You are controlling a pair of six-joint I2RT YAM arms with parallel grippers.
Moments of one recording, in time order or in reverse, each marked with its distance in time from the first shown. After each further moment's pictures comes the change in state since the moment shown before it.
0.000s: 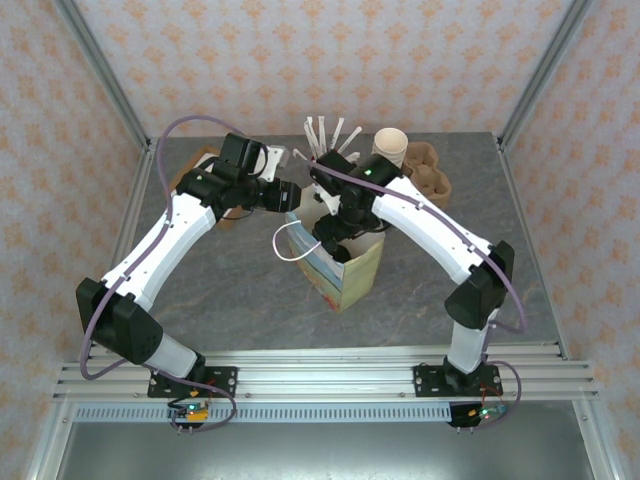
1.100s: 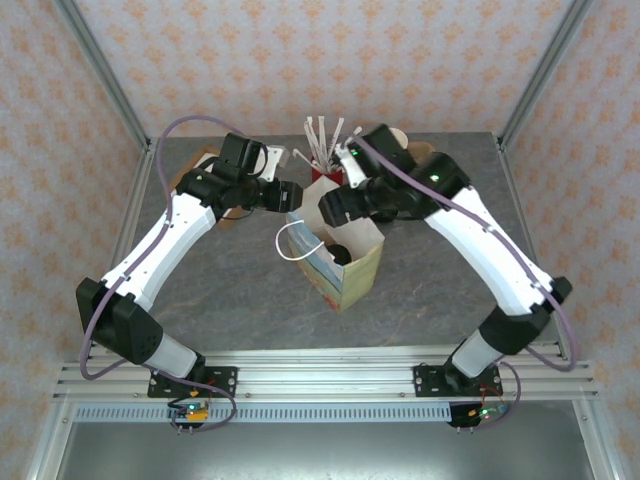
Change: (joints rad) left arm 0.000 0.000 0.000 0.000 0.000 -0.010; right arm -0.014 -0.259 0.050 0.183 0.022 0.011
